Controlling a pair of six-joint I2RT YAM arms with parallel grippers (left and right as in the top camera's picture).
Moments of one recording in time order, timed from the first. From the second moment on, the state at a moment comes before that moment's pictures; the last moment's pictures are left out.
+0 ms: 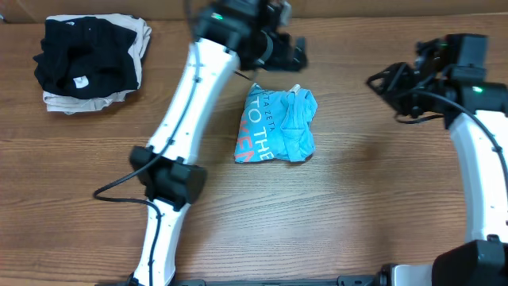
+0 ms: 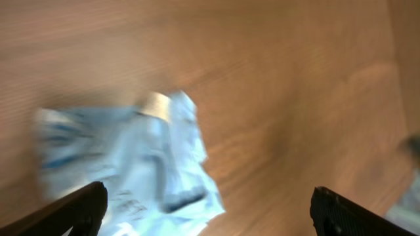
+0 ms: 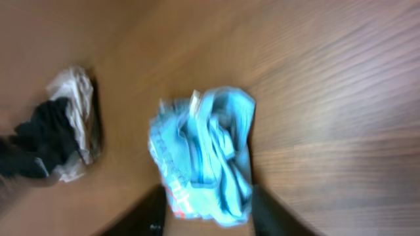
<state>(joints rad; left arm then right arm) -0.41 2.36 2.68 -1.37 0.41 -0.30 -0.09 1.57 1.46 -0.91 -0.51 0.45</state>
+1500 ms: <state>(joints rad) -0.33 2.35 2.71 -1.57 0.18 -0.18 0.33 1.94 1.41 -1.03 -0.10 0.43</state>
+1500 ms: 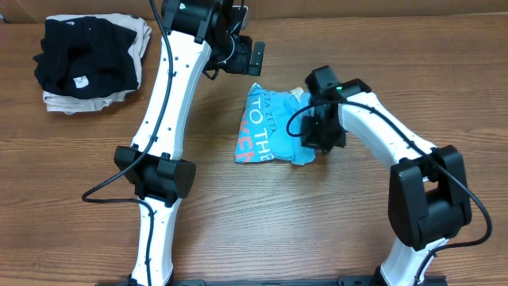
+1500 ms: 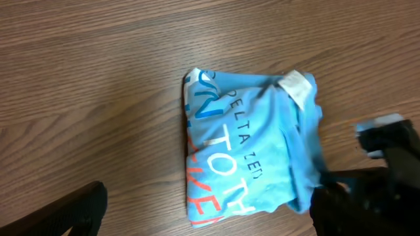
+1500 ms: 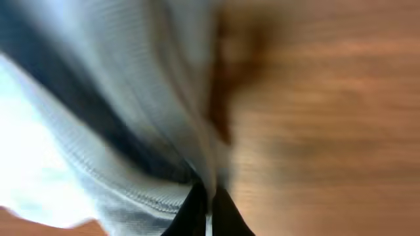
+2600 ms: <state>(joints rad) -0.56 2.36 2.28 -1.60 0.28 0.10 0.02 1.92 1.52 -1.13 -0.07 0.44</state>
